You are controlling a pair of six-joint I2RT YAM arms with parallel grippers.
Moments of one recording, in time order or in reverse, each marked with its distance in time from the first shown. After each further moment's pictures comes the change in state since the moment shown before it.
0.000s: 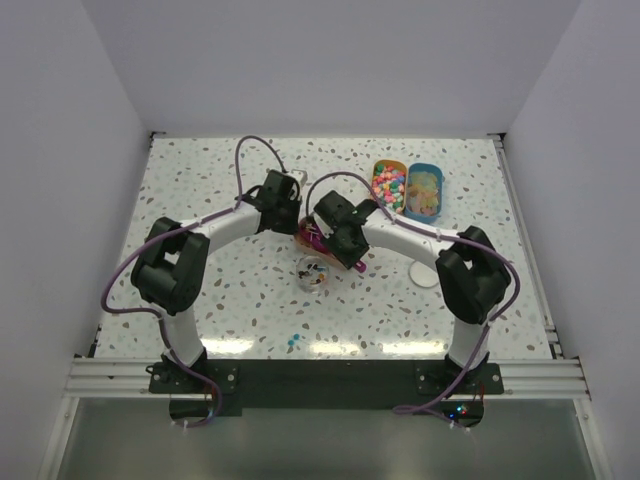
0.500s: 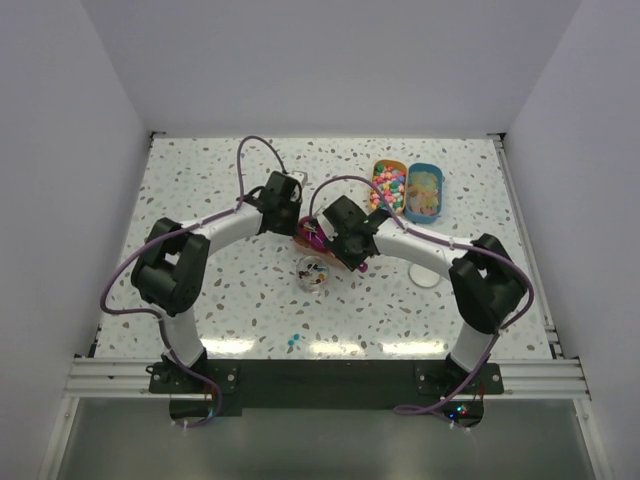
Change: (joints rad) left arm -0.011 -0.004 0.000 -0.021 -0.061 0.000; right arm -0.010 -0.103 -0.146 0.162 -0.015 -0.065
